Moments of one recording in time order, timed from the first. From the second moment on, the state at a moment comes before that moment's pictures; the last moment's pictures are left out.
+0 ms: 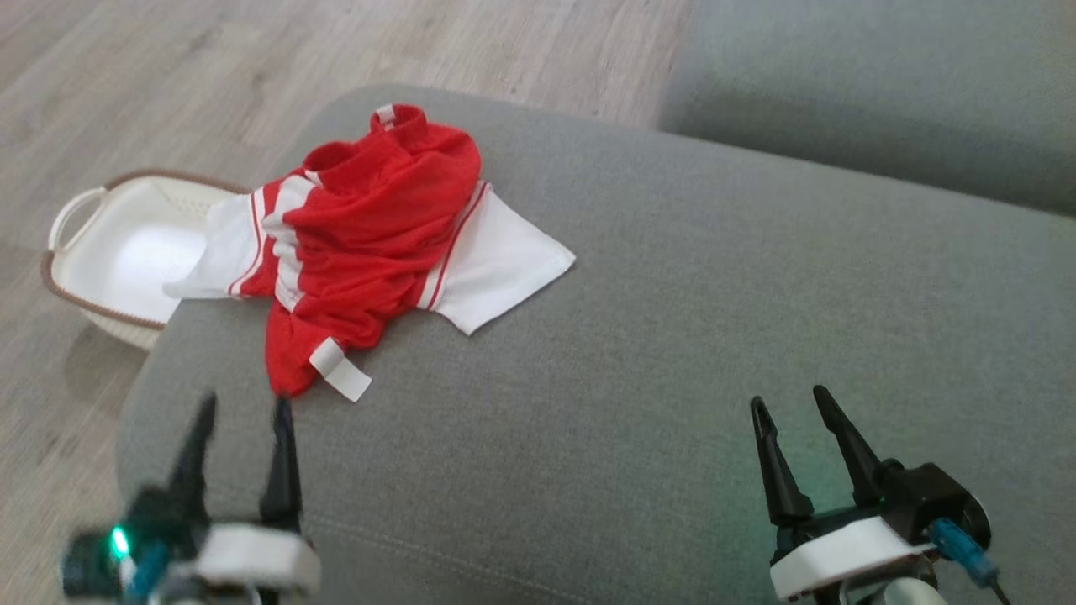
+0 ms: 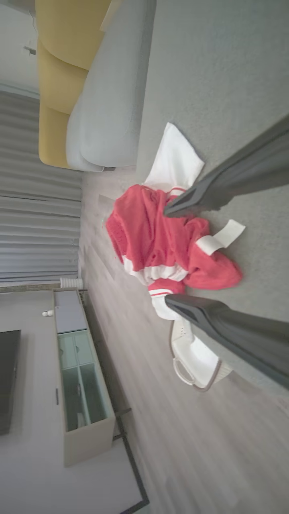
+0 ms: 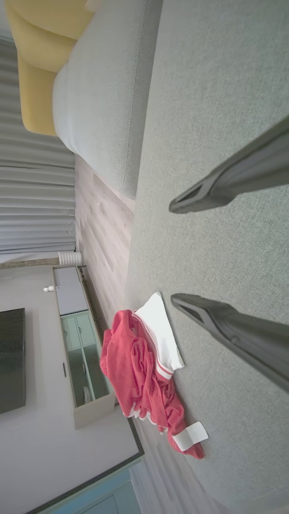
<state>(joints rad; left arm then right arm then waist) 0.15 0.07 -0.05 0.07 -0.07 0.04 -0.25 0.05 -0.04 0.14 0.26 0.13 0.13 -0.25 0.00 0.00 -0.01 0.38</state>
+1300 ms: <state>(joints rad) -1.14 0.40 -0.38 1.11 -0.28 -0.13 0.24 -0.17 -0.13 0.01 0.10 0.02 0.13 -0.25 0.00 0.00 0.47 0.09</state>
